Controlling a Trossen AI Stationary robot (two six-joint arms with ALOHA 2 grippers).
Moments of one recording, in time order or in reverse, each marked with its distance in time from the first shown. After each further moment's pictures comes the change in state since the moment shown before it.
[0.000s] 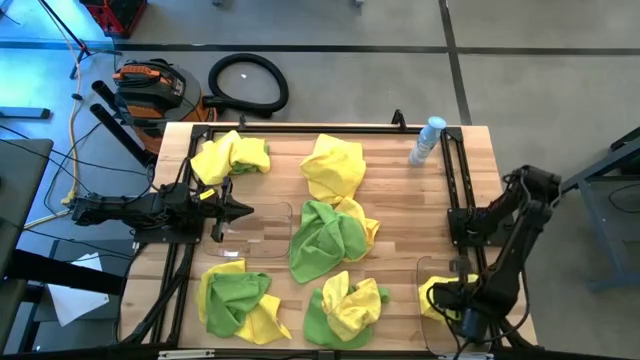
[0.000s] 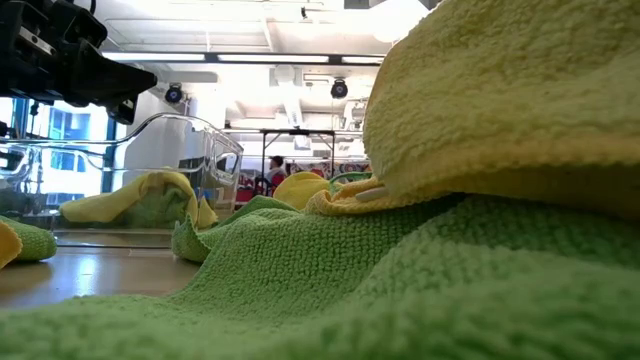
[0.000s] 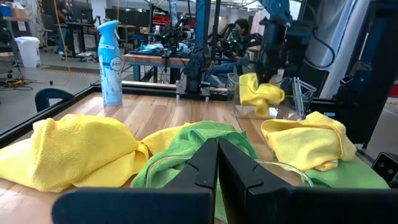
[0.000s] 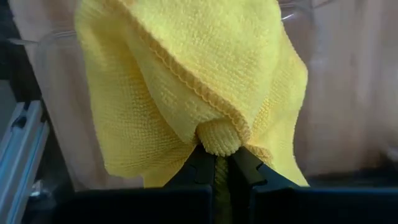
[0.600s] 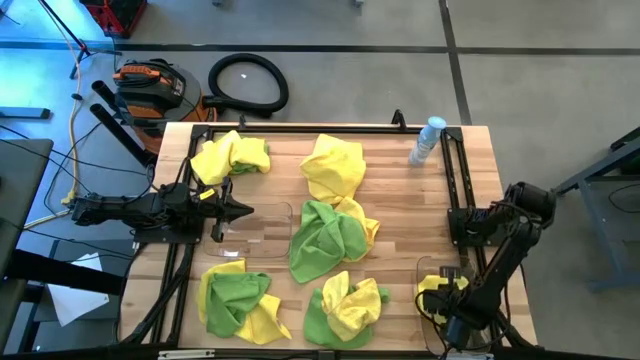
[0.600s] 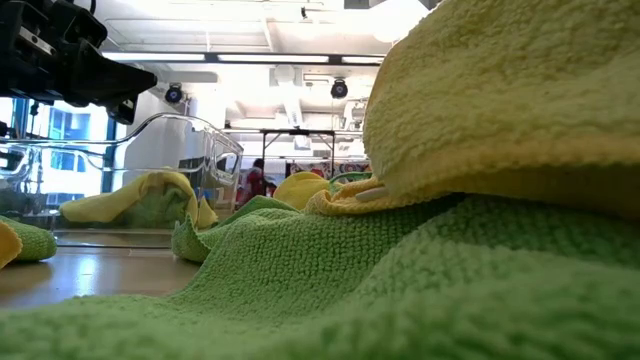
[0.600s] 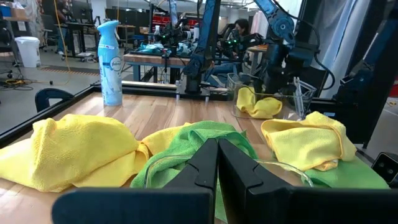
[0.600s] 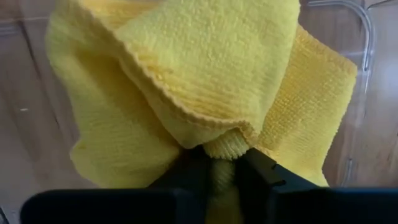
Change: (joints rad) left arm 0.000 0.000 0.000 0.000 0.000 0.000; right arm -0.023 0.165 -0.034 0.115 -0.003 -0.053
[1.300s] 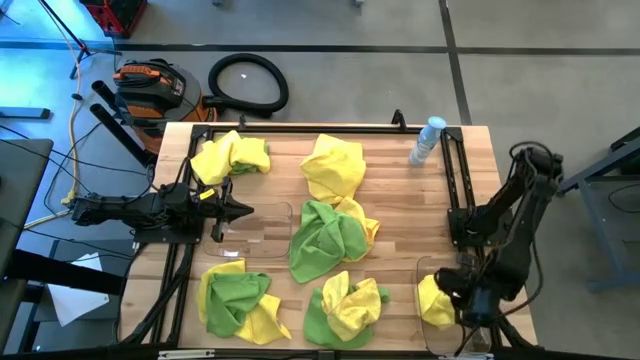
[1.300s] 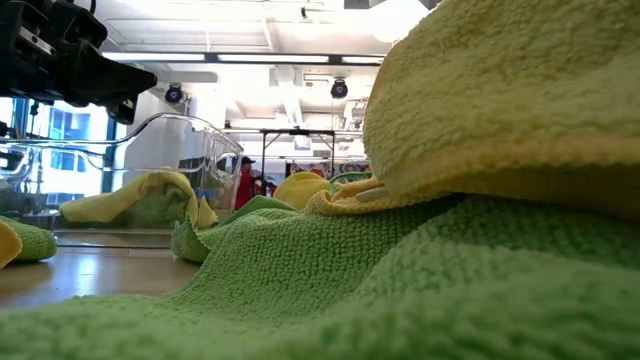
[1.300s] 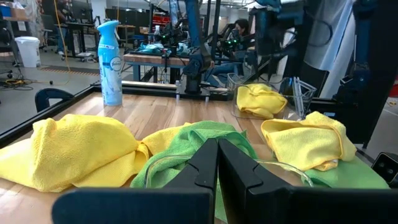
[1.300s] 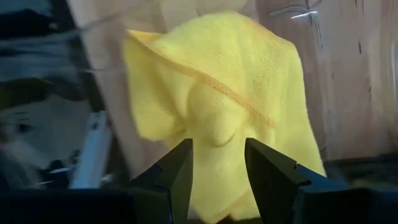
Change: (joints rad) left arm 0.000 0.000 0.000 0.000 0.000 0.000; right arm 0.001 -0.395 0.001 -0.108 -0.019 0.175
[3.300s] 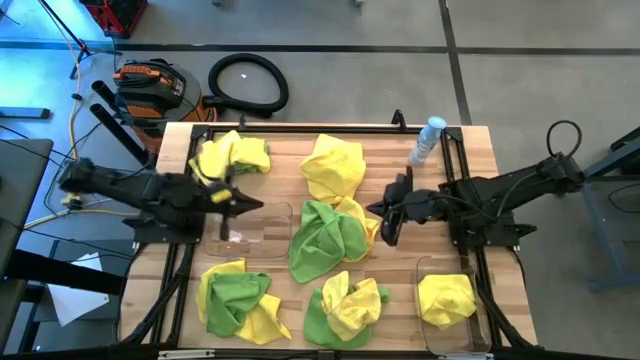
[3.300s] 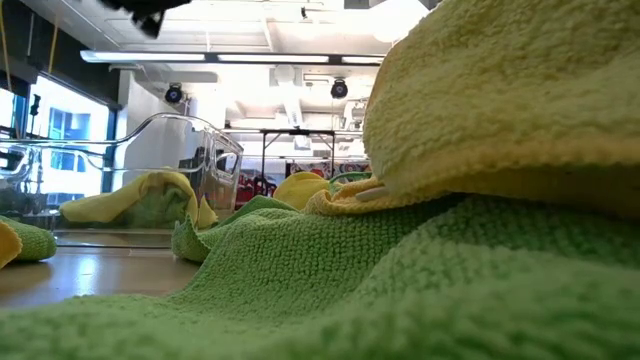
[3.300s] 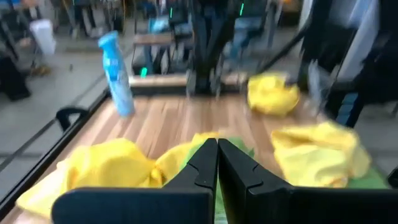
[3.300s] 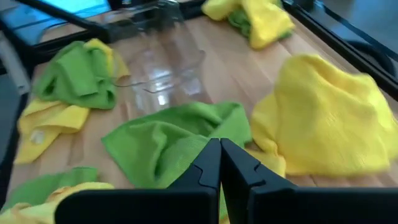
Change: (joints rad) left arm -0.240 0.618 0.594 -0.188 -0.302 0.071; right arm -0.857 -0.159 0.000 0.556 0.363 -0.961
